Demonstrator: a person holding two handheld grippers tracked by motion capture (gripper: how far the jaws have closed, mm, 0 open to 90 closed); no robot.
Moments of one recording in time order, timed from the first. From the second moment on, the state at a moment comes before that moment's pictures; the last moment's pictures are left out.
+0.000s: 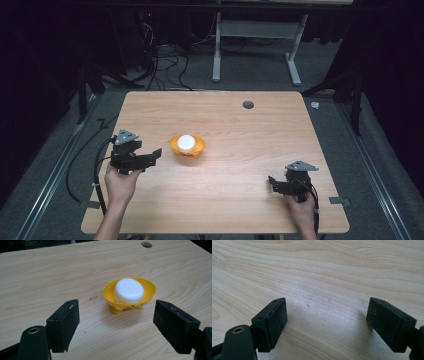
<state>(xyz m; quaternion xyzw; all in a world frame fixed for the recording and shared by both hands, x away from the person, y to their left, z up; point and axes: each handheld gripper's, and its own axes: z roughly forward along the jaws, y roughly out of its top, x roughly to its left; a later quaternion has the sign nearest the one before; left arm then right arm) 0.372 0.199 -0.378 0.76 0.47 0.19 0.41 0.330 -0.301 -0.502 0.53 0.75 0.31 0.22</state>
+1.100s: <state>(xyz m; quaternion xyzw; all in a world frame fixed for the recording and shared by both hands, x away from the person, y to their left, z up) 0.330 0.219 -0.397 0.75 0.48 0.17 0.42 0.330 -0.301 -0.502 0.53 0.76 0.31 0.22</state>
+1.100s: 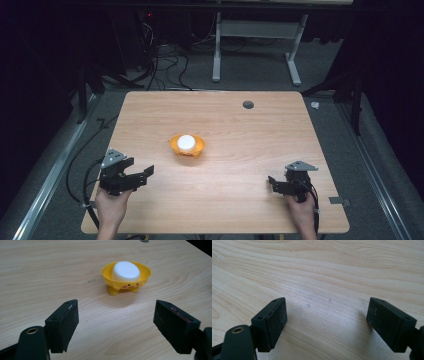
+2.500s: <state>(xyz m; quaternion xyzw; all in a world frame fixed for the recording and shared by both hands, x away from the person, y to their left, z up) 0.328 0.246 -0.448 0.72 0.54 0.17 0.40 0.330 -0.301 -0.502 0.53 0.76 0.31 0.23</state>
